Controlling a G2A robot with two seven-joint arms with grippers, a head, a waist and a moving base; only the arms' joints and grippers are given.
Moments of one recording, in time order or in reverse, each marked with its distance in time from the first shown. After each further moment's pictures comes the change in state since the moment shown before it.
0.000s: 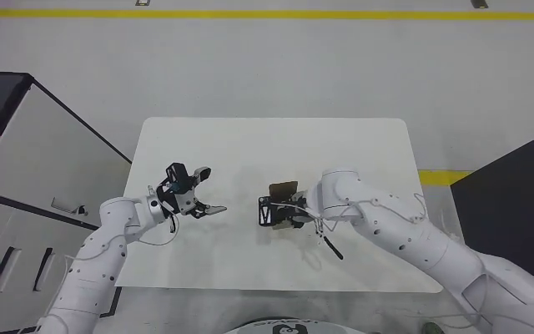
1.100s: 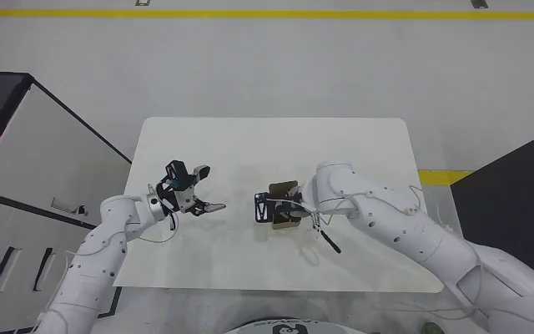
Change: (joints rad) left arm -0.031 0.009 0.027 0.039 -0.017 0.010 0.002; right arm 0.064 -0.036 -0.046 0.051 0.017 -0.014 0.014
